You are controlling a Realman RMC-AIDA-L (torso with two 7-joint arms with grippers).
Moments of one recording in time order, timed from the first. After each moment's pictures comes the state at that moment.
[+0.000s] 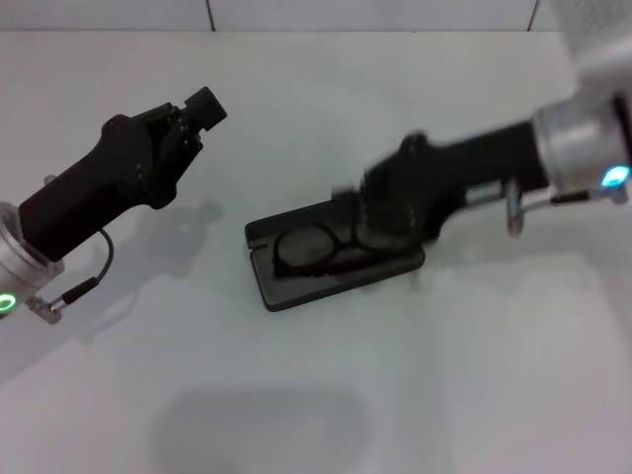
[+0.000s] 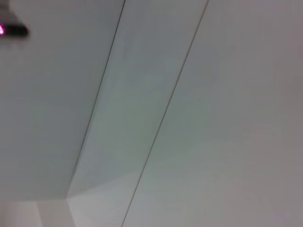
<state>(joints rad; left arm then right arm) -0.37 -2.05 0.85 0.28 1.24 1.77 -1.07 0.71 2.02 -1.44 -0.99 -1.71 -1.39 1.73</state>
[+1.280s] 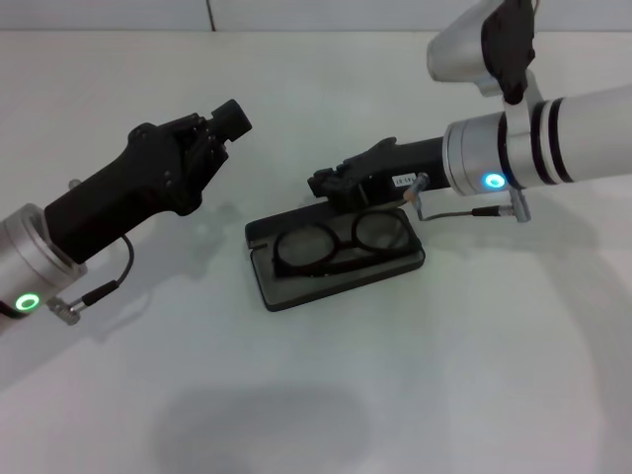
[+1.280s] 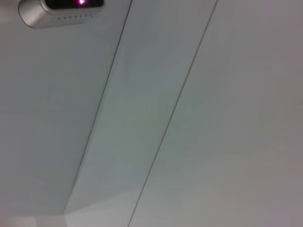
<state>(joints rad) -0.38 -2.07 0.85 0.28 1.28 1.73 -1.06 0.90 2.03 -1.82 -0.56 -1.36 -0.82 1.84</state>
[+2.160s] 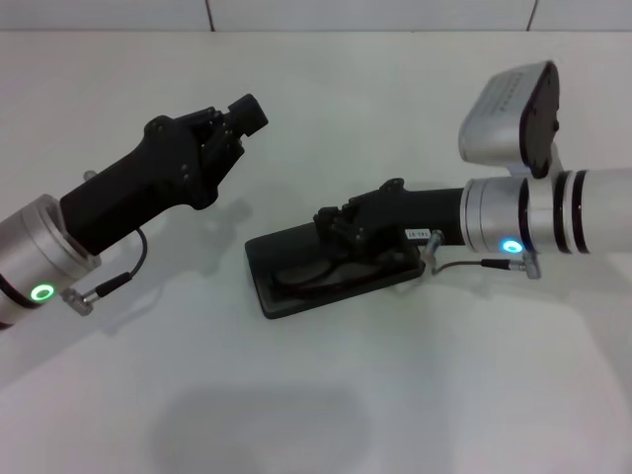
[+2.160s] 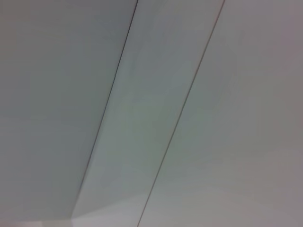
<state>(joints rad) -0.41 -2.07 0.85 0.28 1.29 1.72 -1.05 0.73 2.03 -1.94 -0.63 -1.13 -0.79 1.56</state>
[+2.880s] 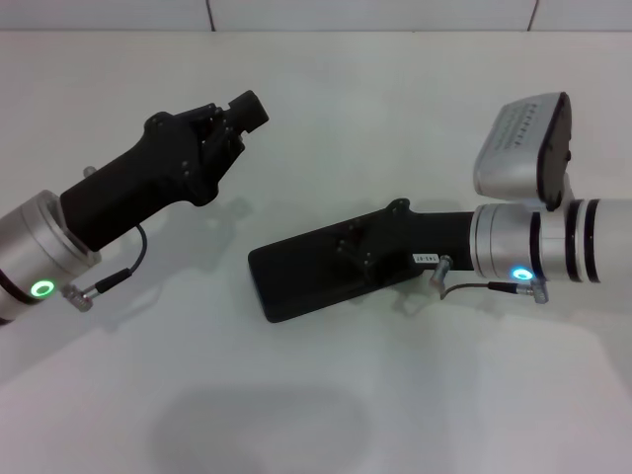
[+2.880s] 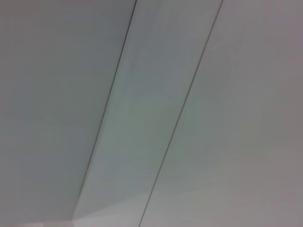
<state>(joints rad) -0.42 -2.07 0.85 0.28 1.29 1.72 -1.05 0.65 2.03 -1.97 -0.67 -1.09 -0.80 1.47</state>
